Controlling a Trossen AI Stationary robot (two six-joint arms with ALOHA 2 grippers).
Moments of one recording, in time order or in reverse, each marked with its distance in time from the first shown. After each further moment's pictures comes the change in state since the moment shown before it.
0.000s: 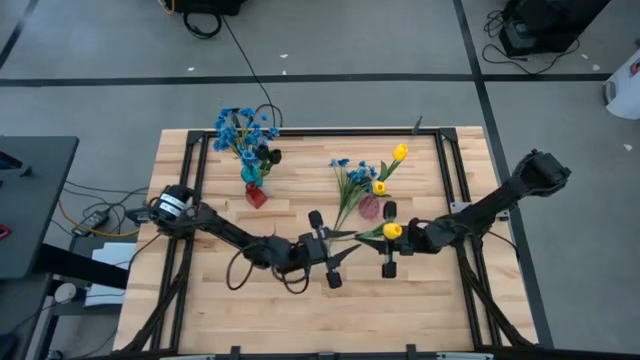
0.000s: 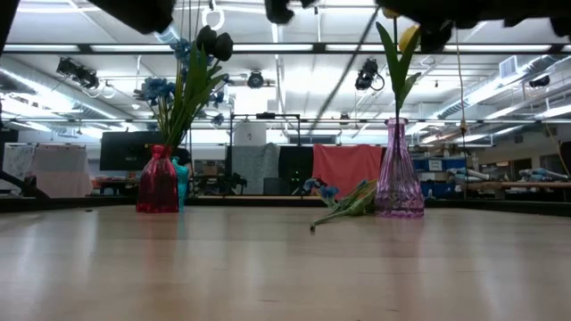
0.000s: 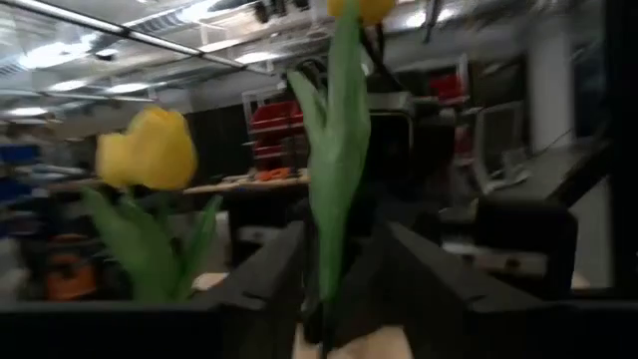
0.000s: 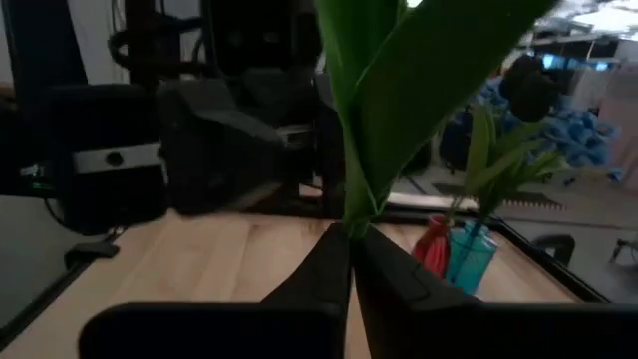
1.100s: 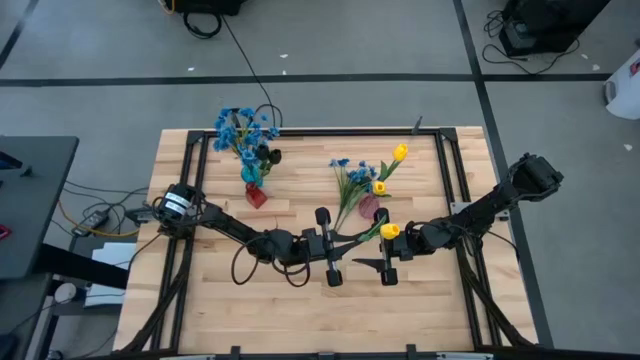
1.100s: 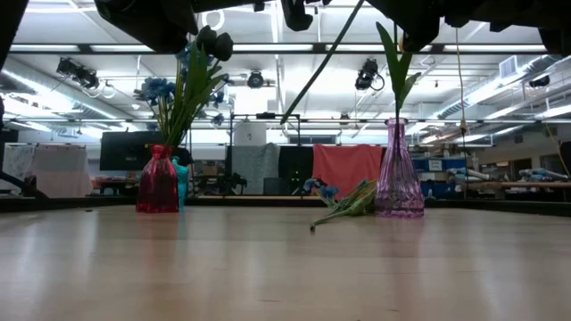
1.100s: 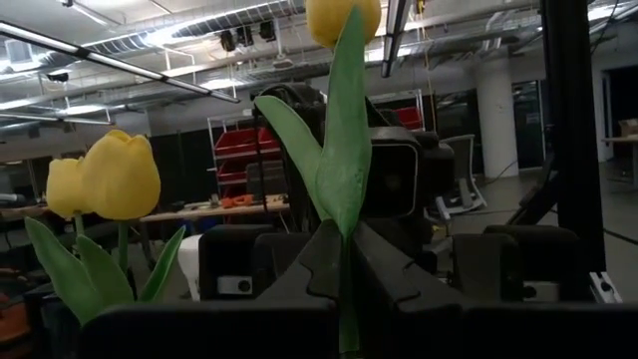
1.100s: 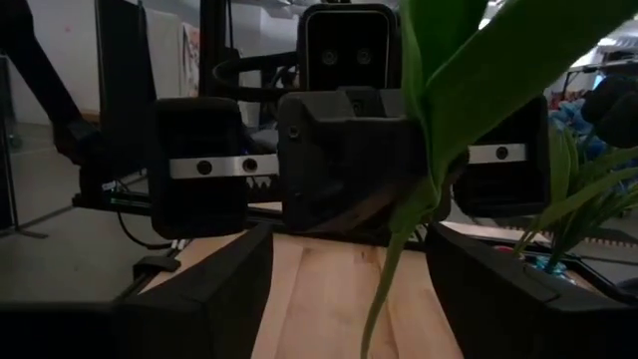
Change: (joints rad) left arm 0.052 0.024 0.001 0.073 0.169 -0.027; right arm -0.018 0.091 0.001 0.150 -0.164 -0.009
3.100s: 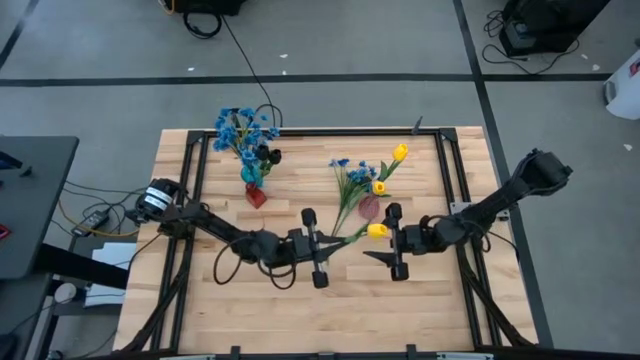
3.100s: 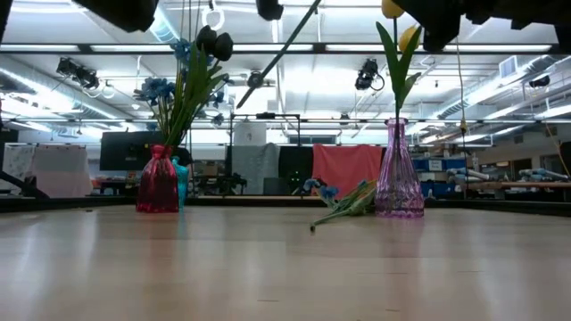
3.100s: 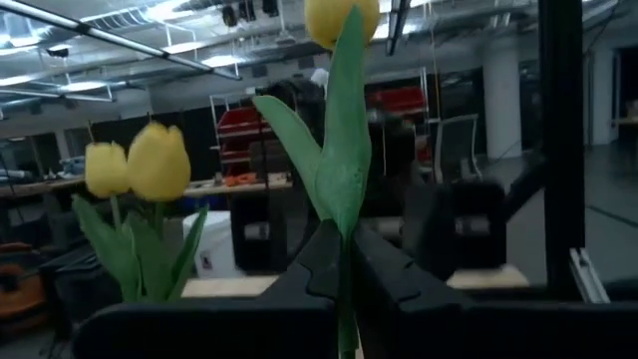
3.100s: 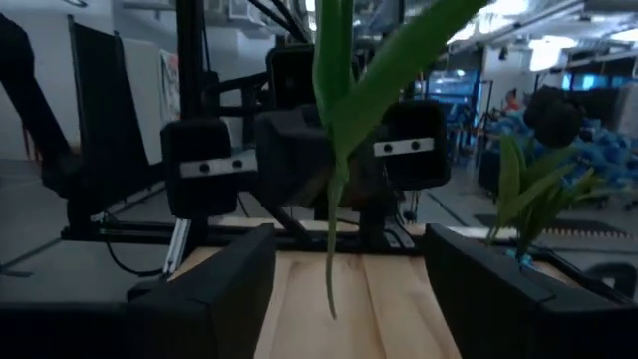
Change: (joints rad) left arm -0.053 -0.142 -0.123 -0.083 -0.072 -0.025; right arm 0.040 -0.131 -0.083 0.007 0.095 0.031
